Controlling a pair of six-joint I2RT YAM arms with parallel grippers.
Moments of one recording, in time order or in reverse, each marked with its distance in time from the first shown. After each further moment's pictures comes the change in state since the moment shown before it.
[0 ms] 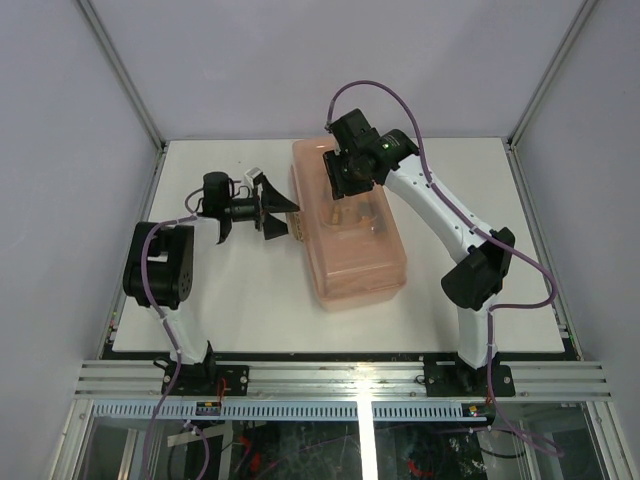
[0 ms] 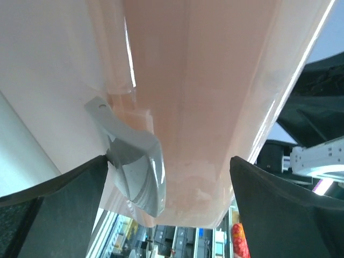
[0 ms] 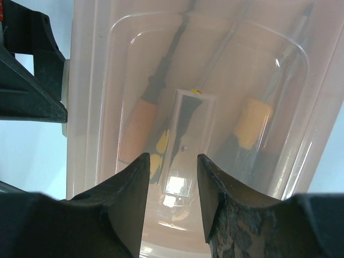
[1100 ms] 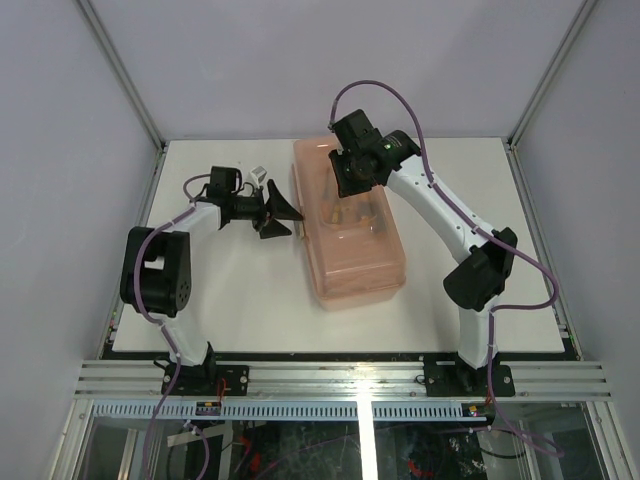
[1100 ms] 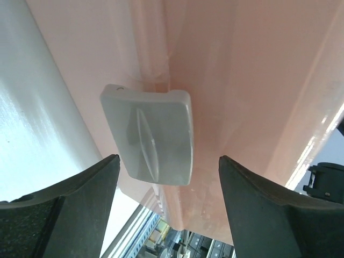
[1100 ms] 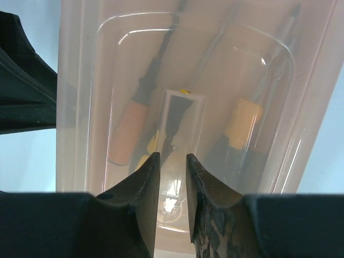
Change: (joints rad) left arm -0.039 -0.084 0.198 -0.773 -0.209 0.548; right arm -0.008 -0.014 -0.035 0.024 0.019 -0.002
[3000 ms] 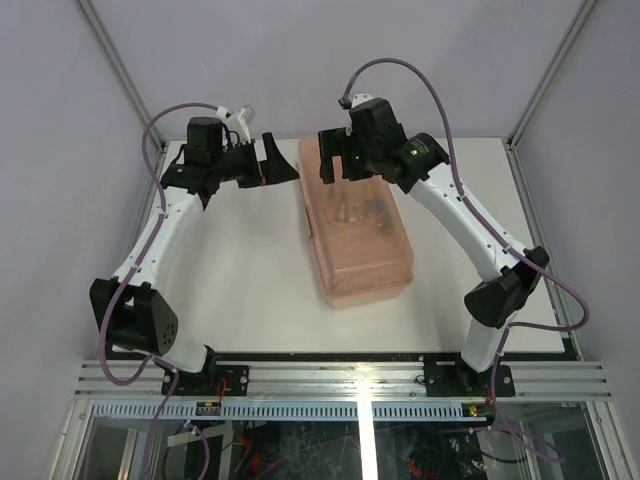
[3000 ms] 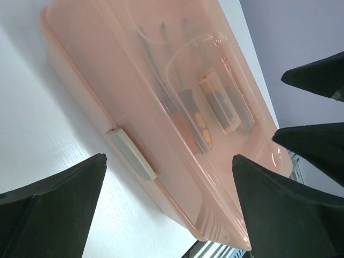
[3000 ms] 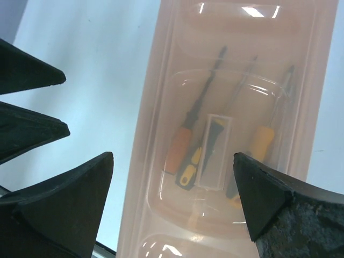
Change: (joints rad) left arm -0.066 -0.238 0.352 -0.321 -0.380 0.315; right arm 0.009 -0.166 -0.086 0.197 0.006 0.024
